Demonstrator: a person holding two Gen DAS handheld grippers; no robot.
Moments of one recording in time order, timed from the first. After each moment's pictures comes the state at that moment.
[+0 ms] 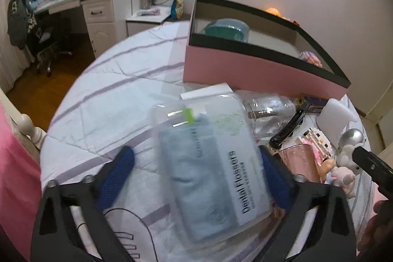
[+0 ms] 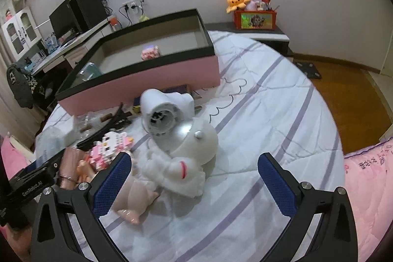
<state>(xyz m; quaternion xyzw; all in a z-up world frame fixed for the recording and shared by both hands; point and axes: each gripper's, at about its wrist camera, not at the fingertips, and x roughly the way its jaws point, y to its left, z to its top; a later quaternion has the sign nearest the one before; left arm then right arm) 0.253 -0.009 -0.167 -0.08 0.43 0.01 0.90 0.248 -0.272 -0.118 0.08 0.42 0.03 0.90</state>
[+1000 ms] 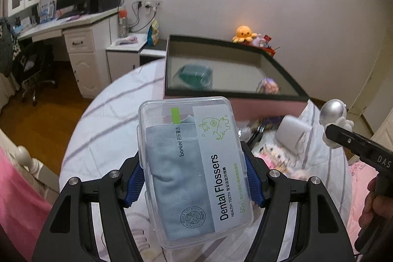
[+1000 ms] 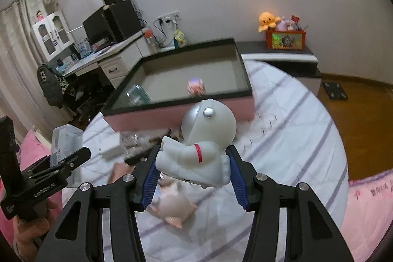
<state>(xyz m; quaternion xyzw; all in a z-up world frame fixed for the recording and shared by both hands) 0.230 -0.008 -0.102 -0.06 0.36 -0.06 0.93 0.240 -0.260 -0.063 0.08 0.37 0.13 0.92</state>
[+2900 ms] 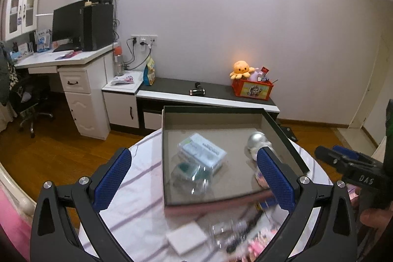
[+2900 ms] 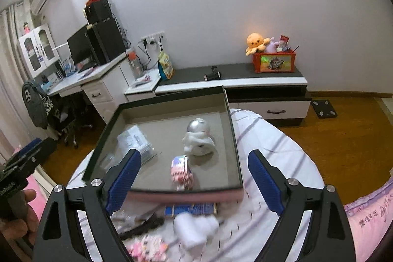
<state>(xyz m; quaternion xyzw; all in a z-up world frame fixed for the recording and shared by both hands) 0.308 -0.003 -0.021 -0.05 0.28 -0.06 0.96 0.317 -0.265 -0.011 0.08 0.33 0.08 0.94</state>
